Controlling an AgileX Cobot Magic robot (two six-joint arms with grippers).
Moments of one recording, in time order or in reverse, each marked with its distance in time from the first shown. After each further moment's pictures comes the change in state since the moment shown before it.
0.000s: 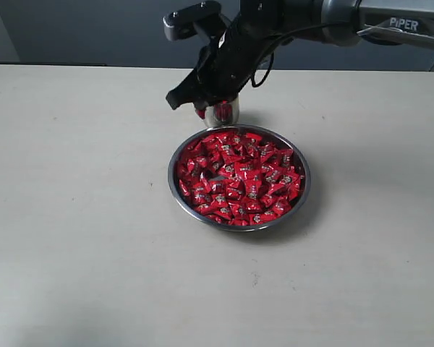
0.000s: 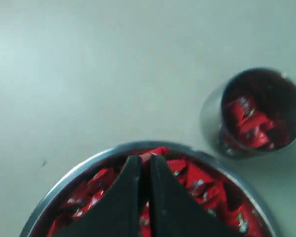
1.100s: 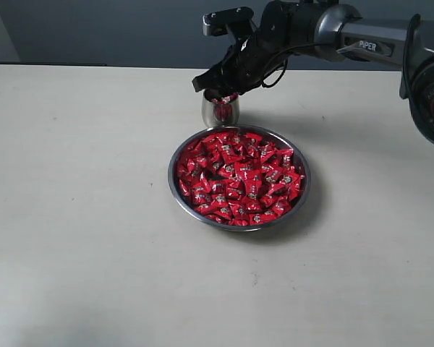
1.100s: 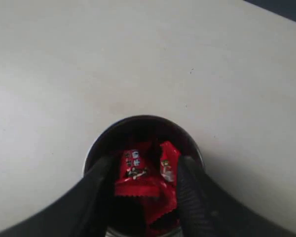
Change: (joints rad) left arm 0.000 0.000 0.000 0.000 0.000 0.000; right arm -0.129 0.238 -0.190 0.026 -0.119 0.055
